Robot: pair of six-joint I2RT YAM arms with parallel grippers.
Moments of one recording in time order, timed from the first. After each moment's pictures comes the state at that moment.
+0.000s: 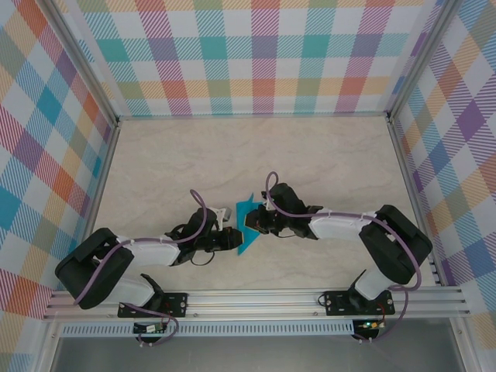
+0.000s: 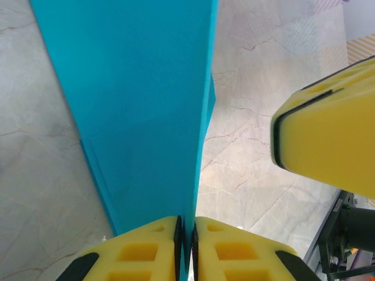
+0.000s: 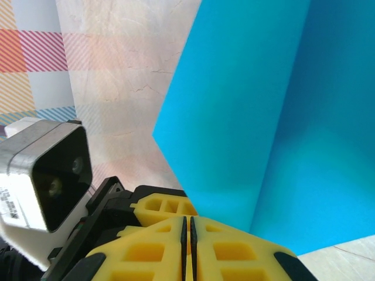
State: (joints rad) left arm -0.71 1.38 0.34 0.35 0.36 -0.82; right arm 0.80 1.57 0.71 0.16 -0.45 1.10
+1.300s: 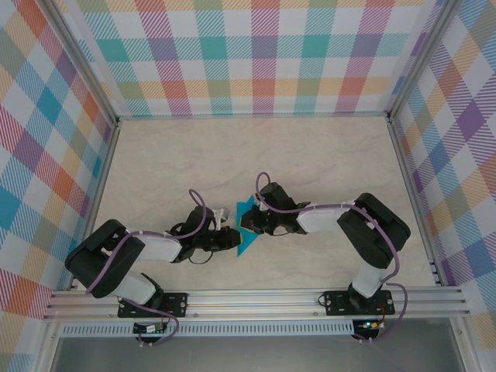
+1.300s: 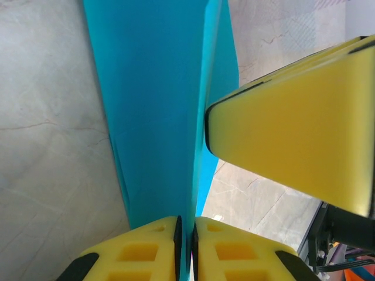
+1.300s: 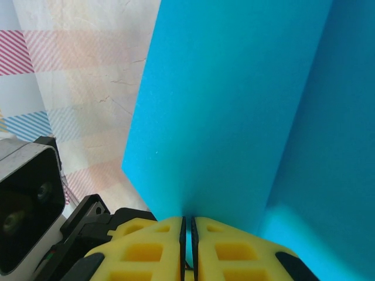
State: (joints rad) left arm -0.65 1.47 0.33 0.42 0.48 -0.84; right arm 0.80 1.74 0.80 0.15 -0.46 1.10
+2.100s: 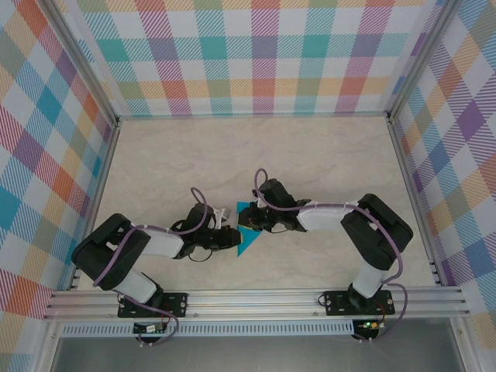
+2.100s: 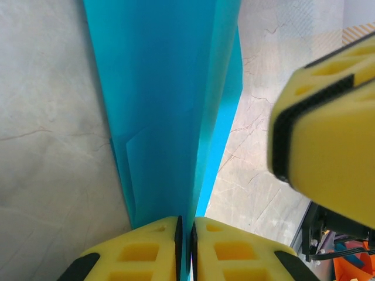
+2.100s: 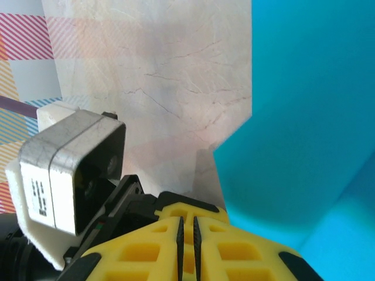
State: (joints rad) left arm -0.61 1.53 0.36 0.42 0.57 -0.81; right arm 0.80 1.73 0.83 0.13 -0.50 1.06
